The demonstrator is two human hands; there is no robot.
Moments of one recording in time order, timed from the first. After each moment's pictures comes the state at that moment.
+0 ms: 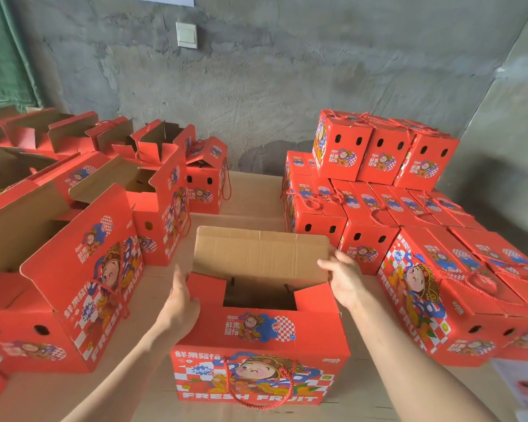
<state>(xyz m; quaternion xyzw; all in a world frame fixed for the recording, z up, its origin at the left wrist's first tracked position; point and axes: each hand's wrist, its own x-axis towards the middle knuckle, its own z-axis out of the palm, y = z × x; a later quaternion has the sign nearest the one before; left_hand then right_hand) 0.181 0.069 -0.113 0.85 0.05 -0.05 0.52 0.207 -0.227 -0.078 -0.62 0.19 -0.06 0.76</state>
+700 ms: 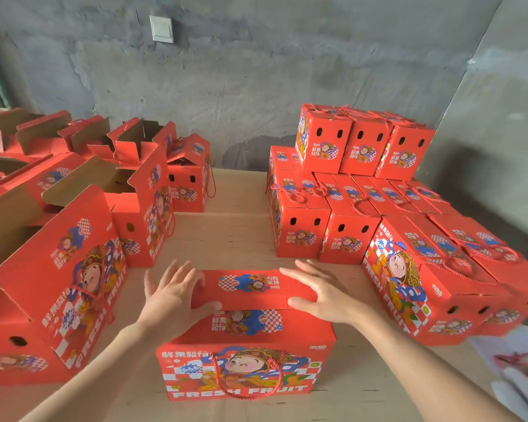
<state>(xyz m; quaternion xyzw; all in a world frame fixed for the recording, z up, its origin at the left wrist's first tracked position) 0.190 0.071 -0.111 0.97 -0.15 0.03 0.17 0.157 -0.241 -0.088 -0.97 -0.12 0.07 0.22</state>
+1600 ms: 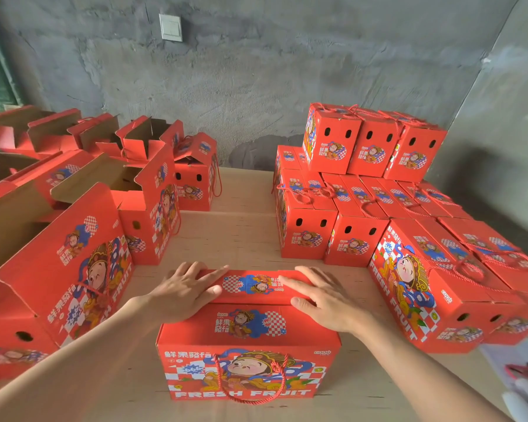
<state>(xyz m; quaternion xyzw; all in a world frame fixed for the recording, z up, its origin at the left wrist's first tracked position) 0.216 0.072 -0.096 0.96 -0.27 -0.08 0.05 0.164 -0.241 -0.105 -0.98 -0.16 0.04 0.09</state>
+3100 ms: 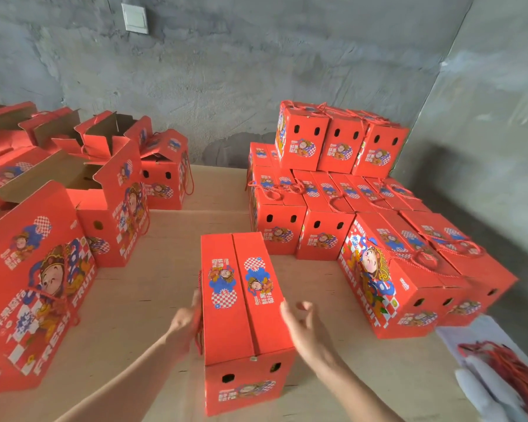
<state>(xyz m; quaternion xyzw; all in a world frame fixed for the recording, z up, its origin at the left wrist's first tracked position) 0.183 -0.018 -0.155 0.72 0.21 -0.23 0.62 0.085 -0.213 -0.105 -0.87 0.22 0.02 0.45</state>
